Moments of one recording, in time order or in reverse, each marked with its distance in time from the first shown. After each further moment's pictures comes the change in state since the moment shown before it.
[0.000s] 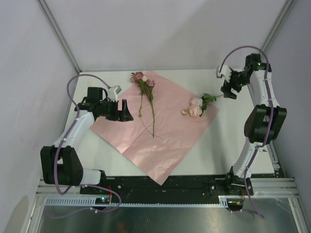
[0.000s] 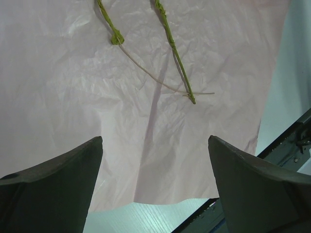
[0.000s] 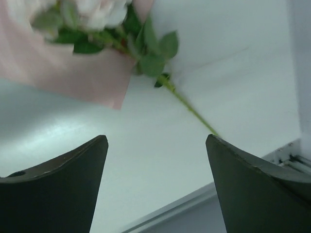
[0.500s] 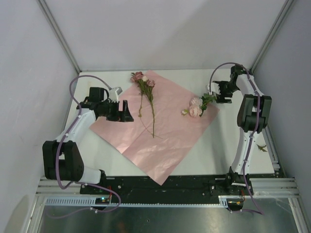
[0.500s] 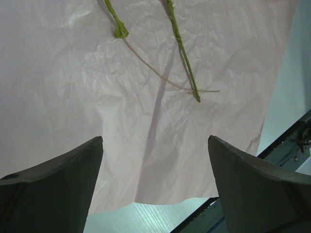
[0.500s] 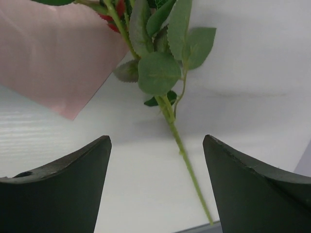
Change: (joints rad) left arm 0.000 0.045 0.000 0.000 -0.003 0.000; right arm 0.031 0.280 -0.030 0.105 0.150 -0.502
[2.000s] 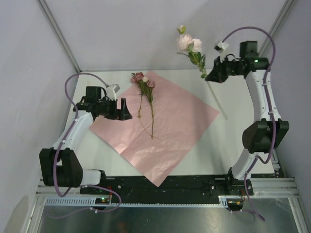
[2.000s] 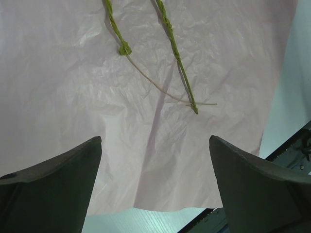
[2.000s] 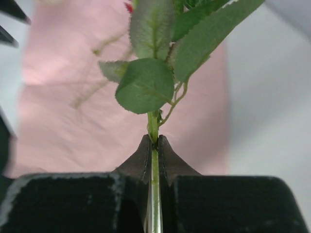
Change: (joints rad) left arm 0.003 -0.059 0.014 0.000 -0.029 0.000; right arm 0.087 -0.423 0.124 -0.093 -0.392 1.184
